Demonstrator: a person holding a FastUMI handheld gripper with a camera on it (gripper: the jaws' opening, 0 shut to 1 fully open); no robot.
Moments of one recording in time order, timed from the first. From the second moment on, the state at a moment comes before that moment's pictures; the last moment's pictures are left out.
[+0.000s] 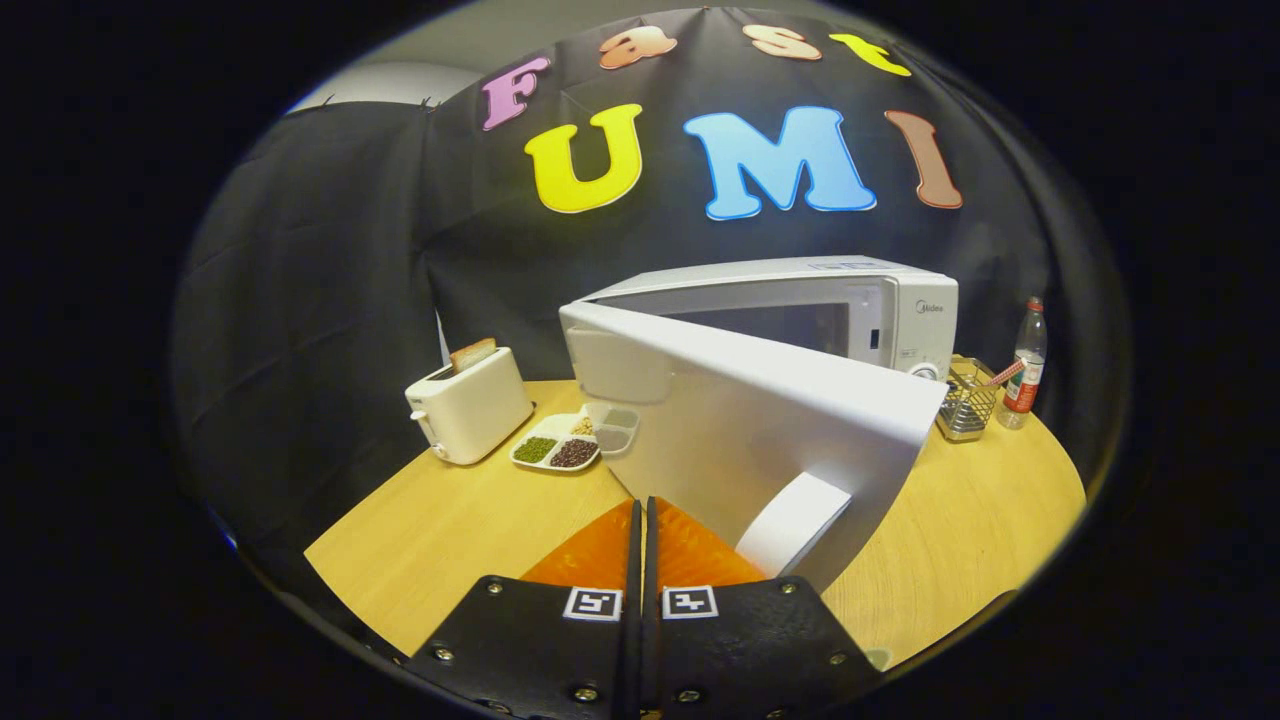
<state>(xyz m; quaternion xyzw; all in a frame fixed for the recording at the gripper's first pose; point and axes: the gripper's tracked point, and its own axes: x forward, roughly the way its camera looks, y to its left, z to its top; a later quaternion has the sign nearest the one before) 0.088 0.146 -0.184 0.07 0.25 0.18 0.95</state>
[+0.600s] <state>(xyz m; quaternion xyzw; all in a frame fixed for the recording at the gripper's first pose) 0.163 0.093 -0.188 0.07 0.24 0.13 0.96</state>
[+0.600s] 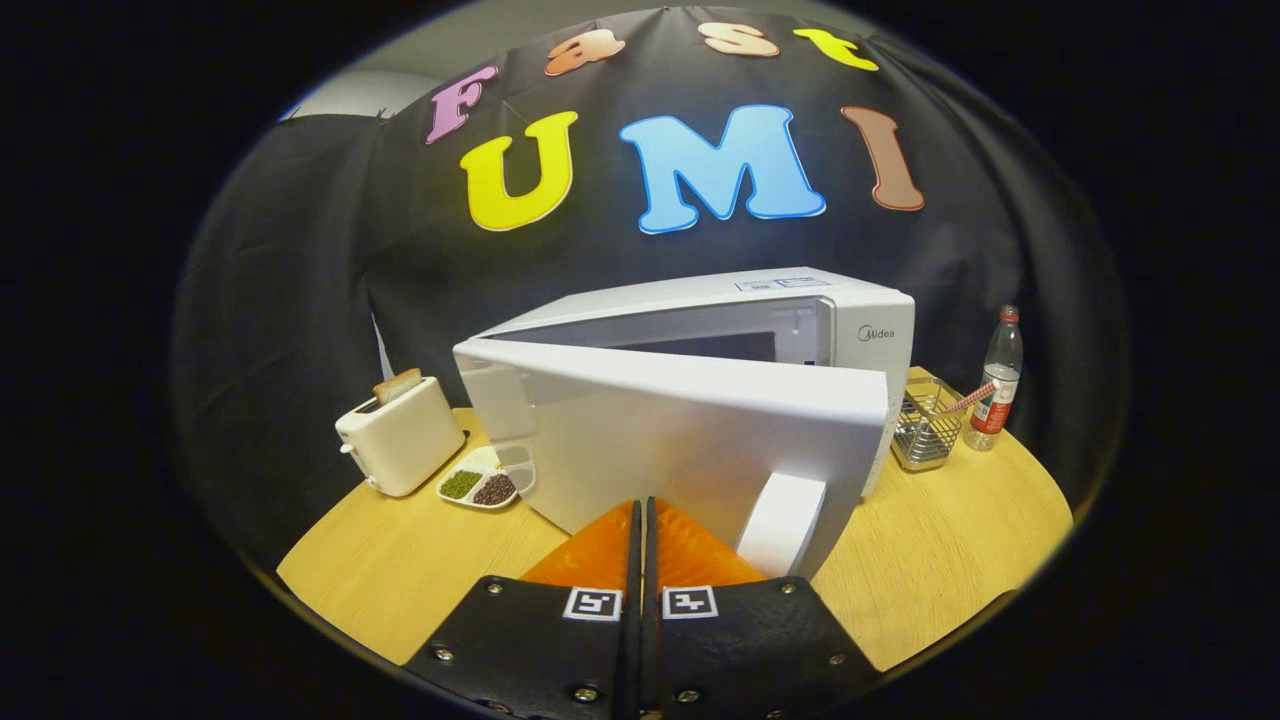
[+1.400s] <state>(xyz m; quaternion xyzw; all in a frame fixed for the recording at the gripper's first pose) 0.235 0.070 -0.198 0.07 0.24 0.11 0.96</state>
